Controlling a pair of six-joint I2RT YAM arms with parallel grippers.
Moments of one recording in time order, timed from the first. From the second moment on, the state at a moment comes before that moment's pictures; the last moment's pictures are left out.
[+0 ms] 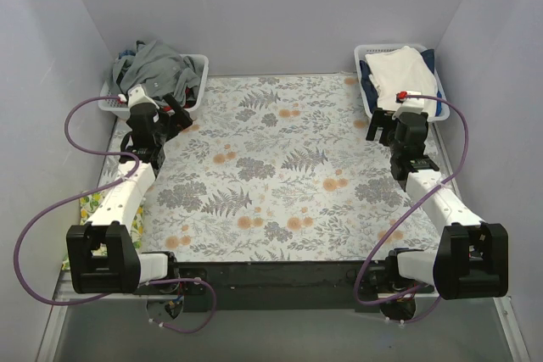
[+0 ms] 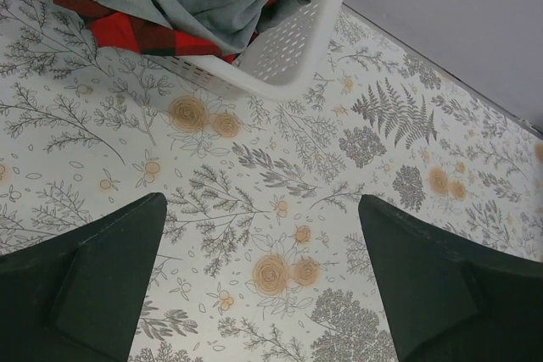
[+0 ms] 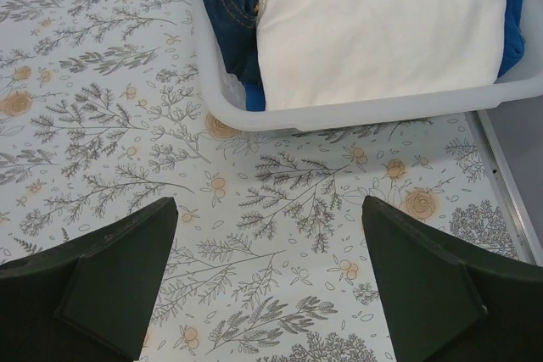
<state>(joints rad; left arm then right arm) 0.00 1.26 0.89 0.00 -0.09 -0.51 0.09 1.22 0.72 0.17 0.18 0.08</state>
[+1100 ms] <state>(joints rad) 0.06 1.91 1.72 -0.38 -0.24 -0.51 0.33 1.54 1.15 -0.15 0.13 0.07</state>
